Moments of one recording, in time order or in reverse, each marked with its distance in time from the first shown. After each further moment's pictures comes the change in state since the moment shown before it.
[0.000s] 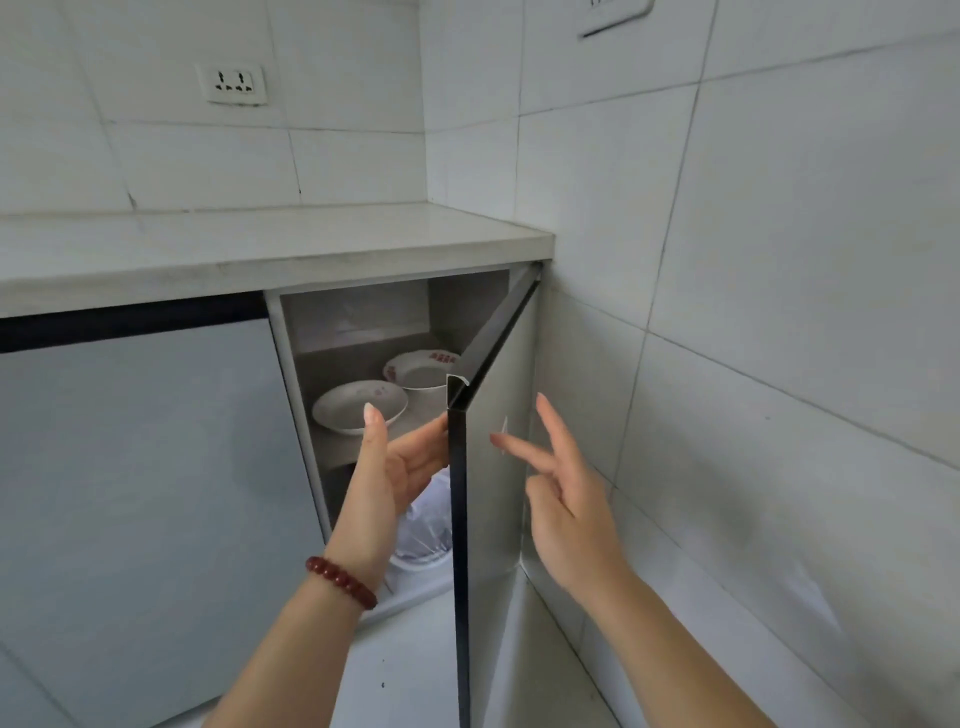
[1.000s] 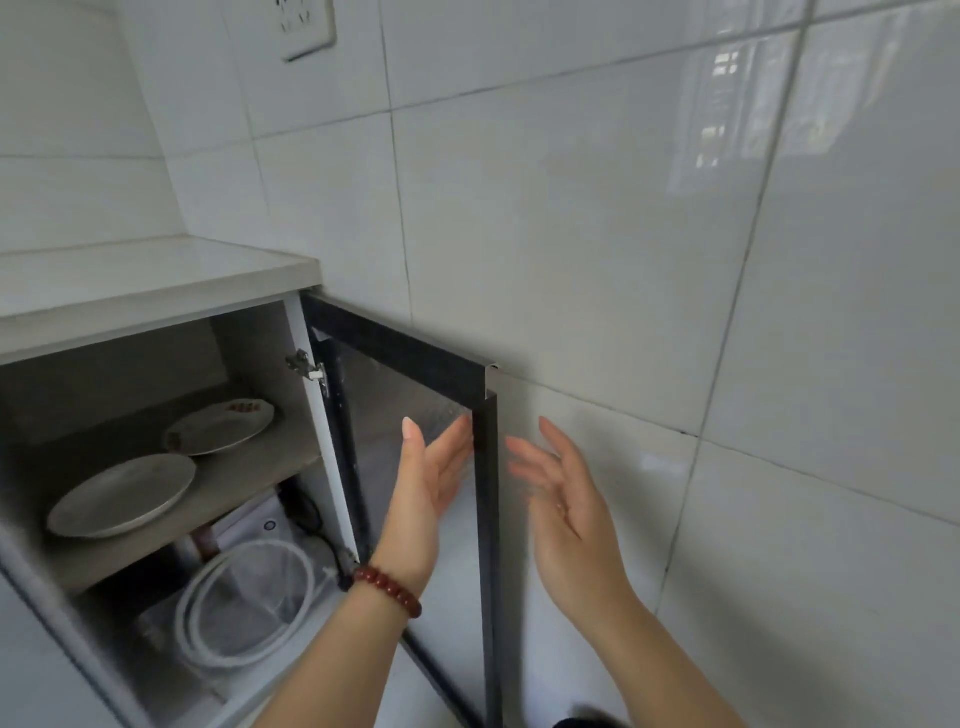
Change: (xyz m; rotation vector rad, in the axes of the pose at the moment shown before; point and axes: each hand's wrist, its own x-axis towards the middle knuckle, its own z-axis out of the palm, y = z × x) left_hand 0.031 -0.026 0.198 -0.108 -0.376 -0.062; right_hand -0.064 -0.001 -0.144 -0.113 0.425 0.069
